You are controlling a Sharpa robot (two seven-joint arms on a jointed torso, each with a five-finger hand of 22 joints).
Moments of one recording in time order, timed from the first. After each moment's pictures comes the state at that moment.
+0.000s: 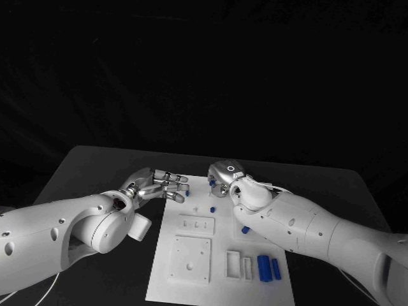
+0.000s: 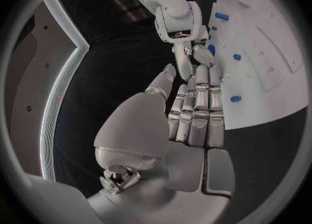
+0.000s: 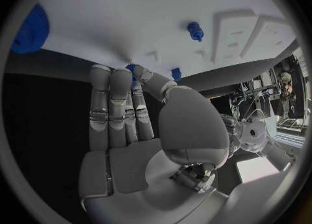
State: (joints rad) left arm 1.39 -0.81 -0.22 1.53 -0.18 -0.30 0.25; left_hand 1.38 0.01 0.04 -0.12 0.12 1.00 0.14 0.06 0.06 1.15 0.11 0.06 0.06 1.33 0.05 0.15 0.12 0.07 1.04 0.03 0.39 0.21; right arm 1.14 -0.30 0.09 0.86 -1.95 -0.45 -0.23; right_hand 1.26 -0.12 0.68 -0.24 0.08 1.26 0.08 0.06 0.07 1.31 0.04 0.06 0.06 1.44 -0.05 0.88 0.48 0.10 1.46 -0.08 0.42 1.26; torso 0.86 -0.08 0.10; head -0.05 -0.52
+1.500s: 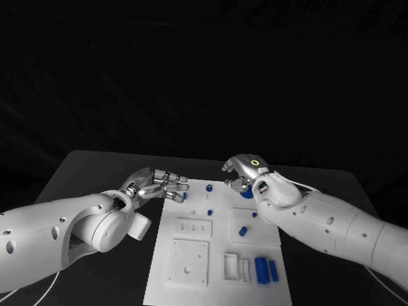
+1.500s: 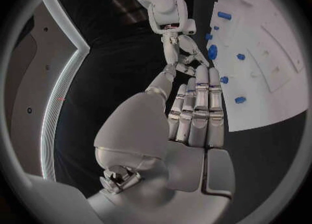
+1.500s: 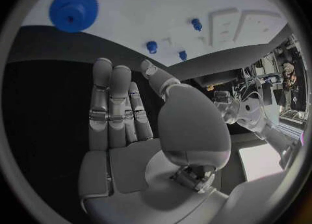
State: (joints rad) left arm 1.39 -0.82 -0.22 1.53 -0.18 -0.31 0.25; left_hand 1.38 0.01 0.04 -0.12 0.12 1.00 0.14 0.06 0.06 1.15 0.11 0.06 0.06 1.33 0.05 0.15 0.12 0.07 1.04 0.03 0.40 0.21; right arm 1.15 -0.51 0.14 1.07 -1.85 -0.51 -0.20; right_hand 1.29 -0.20 0.49 -0.17 0.09 1.10 0.11 0.07 0.06 1.19 0.07 0.06 0.06 1.45 -0.01 0.85 0.45 0.16 1.47 -0.03 0.27 1.12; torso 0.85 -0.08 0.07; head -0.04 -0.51
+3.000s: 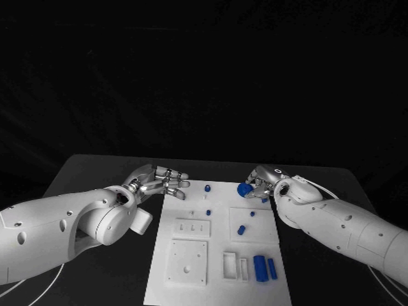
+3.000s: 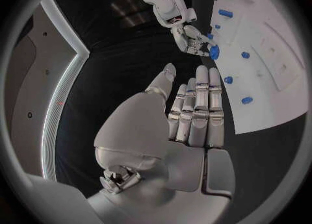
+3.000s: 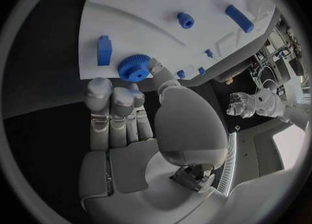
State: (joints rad) left arm 1.39 -0.81 -0.23 1.48 -0.18 -0.28 0.26; left_hand 1.38 0.01 0.03 -0.13 0.12 1.00 0.14 0.06 0.06 1.15 0.11 0.06 0.06 1.33 0.06 0.15 0.12 0.07 1.04 0.04 0.40 0.21; right arm 1.09 -0.50 0.20 0.91 -1.66 -0.31 -0.16; right_hand 1.29 -0.15 0.12 -0.13 0.24 1.04 0.10 0.07 0.06 1.22 0.00 1.05 1.14 1.44 -0.08 1.03 1.03 0.08 1.47 -0.10 0.82 1.31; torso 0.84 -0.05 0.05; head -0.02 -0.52
